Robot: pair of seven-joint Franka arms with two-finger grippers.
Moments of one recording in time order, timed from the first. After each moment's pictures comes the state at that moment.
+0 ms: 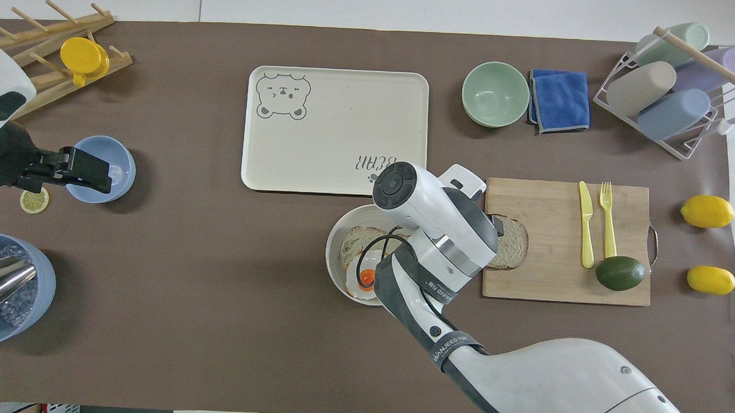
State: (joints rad) left arm -0.10 -0.01 -0.04 -1.61 -0.03 1.49 -0.08; right arm 0.51 0.41 0.03 -1.85 -0.37 1.81 0.66
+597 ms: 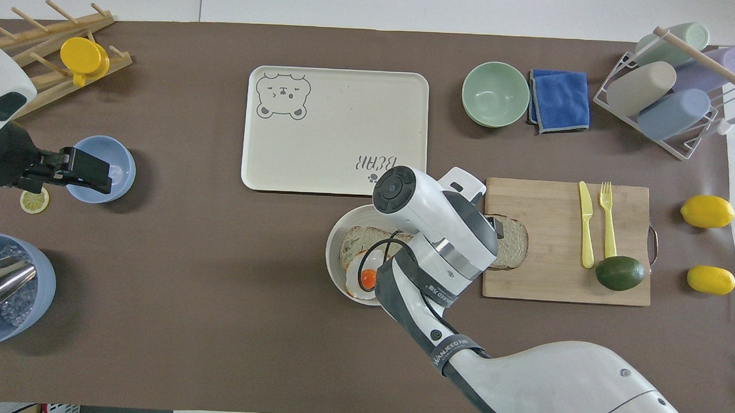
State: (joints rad) left arm -0.10 -0.01 -0.04 -1.61 -0.03 1.49 -0.08; right arm 0.51 0.40 0.03 -1.87 -0.39 1.81 0.65
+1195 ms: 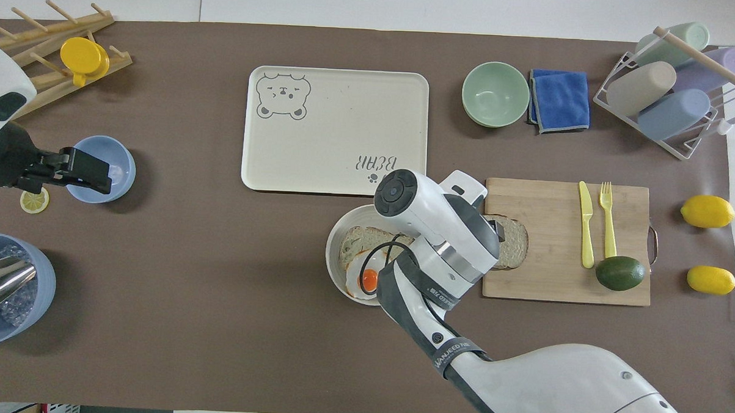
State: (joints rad) left arm -0.10 -0.01 -0.04 -1.61 -0.03 1.49 -0.08; right arm 0.51 0.39 0.03 -1.89 -0.39 1.81 0.64
